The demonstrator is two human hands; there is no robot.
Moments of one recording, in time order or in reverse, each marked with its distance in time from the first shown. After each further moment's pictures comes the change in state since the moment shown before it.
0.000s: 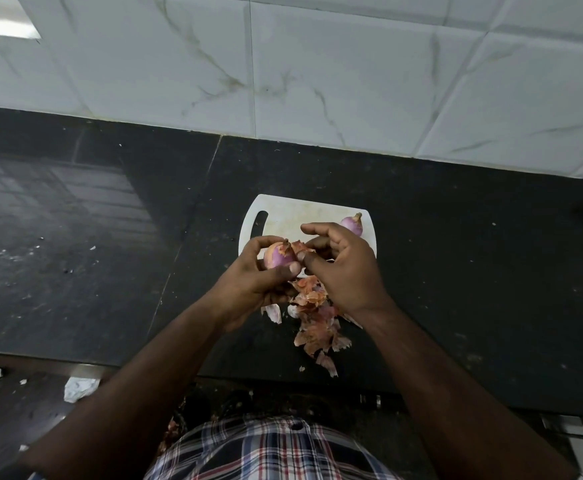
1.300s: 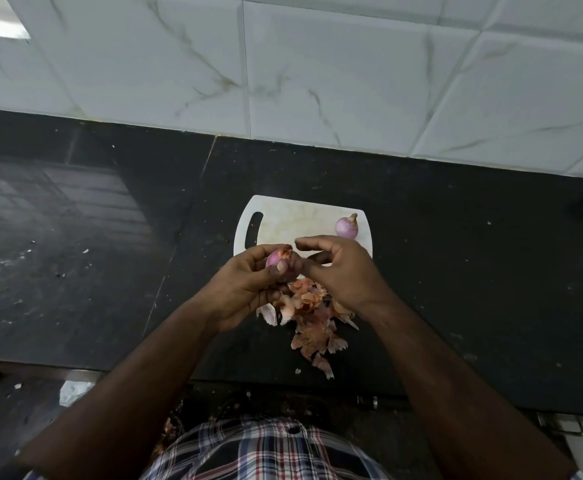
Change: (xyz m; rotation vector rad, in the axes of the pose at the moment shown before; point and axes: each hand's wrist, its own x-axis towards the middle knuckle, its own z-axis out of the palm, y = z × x) left_hand 0.005 0.003 -0.003 -0.034 -0.034 -0.064; right_hand 0.011 0.014 -0.013 -0.121 -0.165 0.055
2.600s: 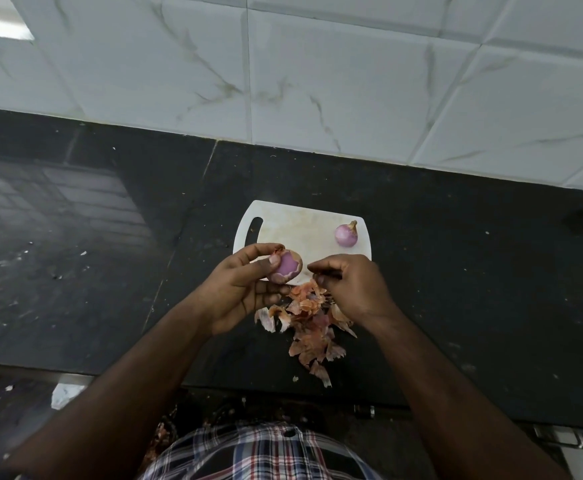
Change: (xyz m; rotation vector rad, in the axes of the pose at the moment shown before) left_hand -0.003 0.008 -0.002 -0.126 0.006 0.007; right_hand 0.000 0.022 -0.003 -0.174 0.038 0.072
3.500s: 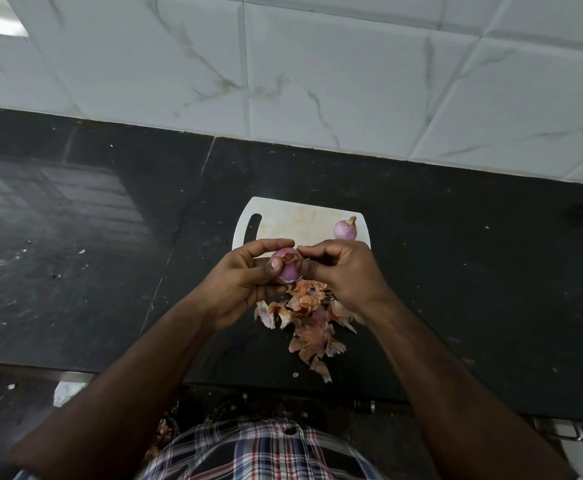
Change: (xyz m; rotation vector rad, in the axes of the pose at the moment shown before) left_hand 0.005 -0.003 -0.001 0.058 -0.069 0.072; right_hand 0.001 -0.018 0.002 0.493 -0.022 -0.051
